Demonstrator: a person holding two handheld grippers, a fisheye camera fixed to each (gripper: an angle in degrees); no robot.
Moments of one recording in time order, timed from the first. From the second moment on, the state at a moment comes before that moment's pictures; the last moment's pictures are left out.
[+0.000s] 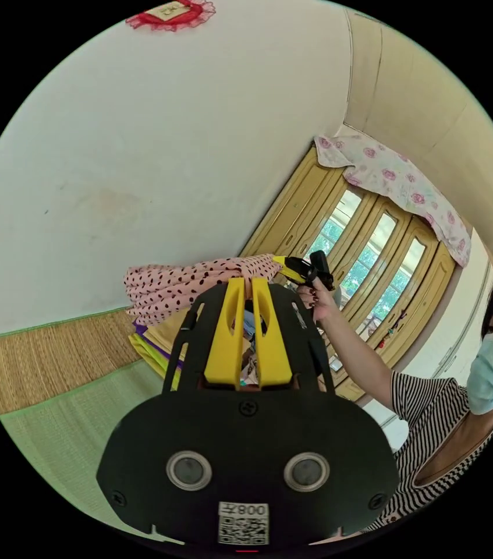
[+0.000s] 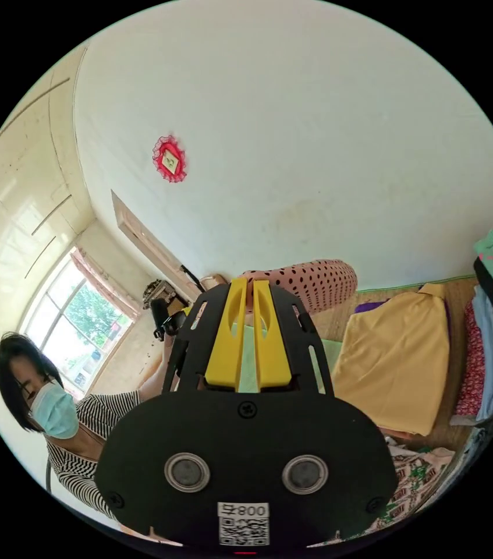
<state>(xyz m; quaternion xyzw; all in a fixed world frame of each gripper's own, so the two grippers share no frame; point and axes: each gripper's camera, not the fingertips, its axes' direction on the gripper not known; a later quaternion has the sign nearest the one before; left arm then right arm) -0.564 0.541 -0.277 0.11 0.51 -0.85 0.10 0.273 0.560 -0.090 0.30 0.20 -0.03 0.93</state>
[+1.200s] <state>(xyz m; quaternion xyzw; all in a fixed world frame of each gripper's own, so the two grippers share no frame) -0.678 0.220 -0.311 0.05 0.67 -0.69 0.27 0.294 0.657 0.149 0.21 0.53 0.06 0.82</state>
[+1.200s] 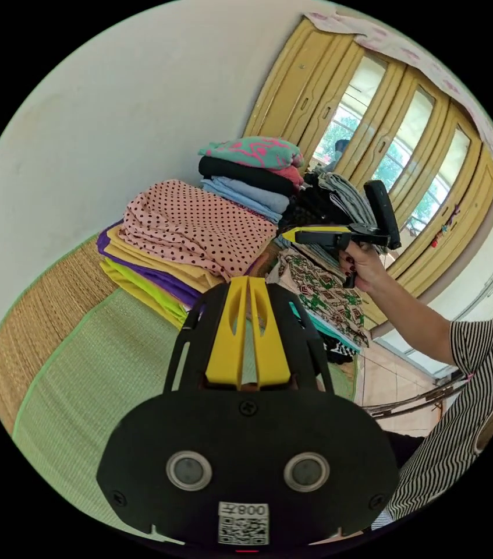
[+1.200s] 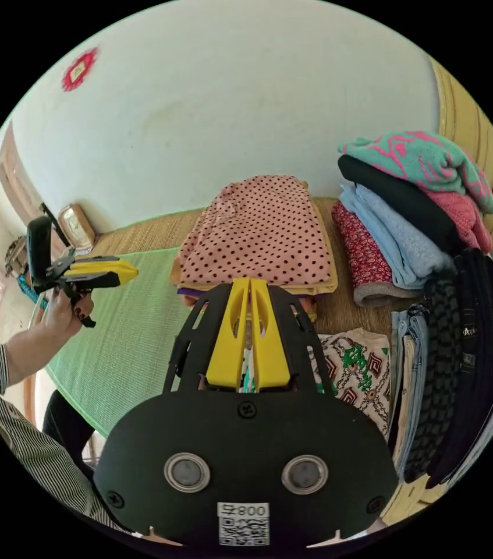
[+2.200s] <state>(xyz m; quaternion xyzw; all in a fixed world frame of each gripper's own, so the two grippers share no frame) -0.844 0.225 -0.755 -0.13 0.75 -0.54 0.36 -0.013 0.770 0.658 -0.06 0.83 -0.16 0.53</state>
